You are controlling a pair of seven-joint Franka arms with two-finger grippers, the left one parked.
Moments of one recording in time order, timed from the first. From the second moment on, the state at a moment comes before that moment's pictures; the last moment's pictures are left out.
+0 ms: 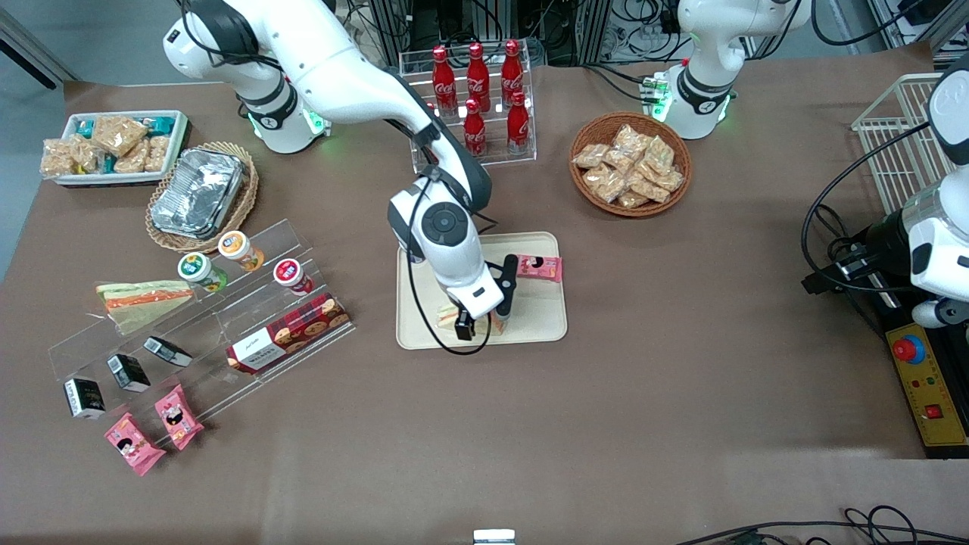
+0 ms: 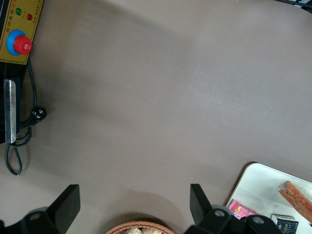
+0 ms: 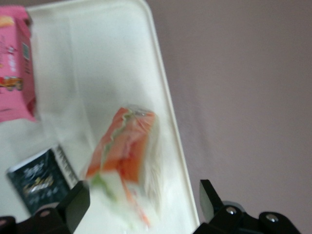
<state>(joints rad) 0.87 0.68 -0.21 -1.52 0.18 2.29 -0.73</state>
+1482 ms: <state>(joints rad) 0.30 0.07 -0.14 -1.48 0.01 1.62 0.17</state>
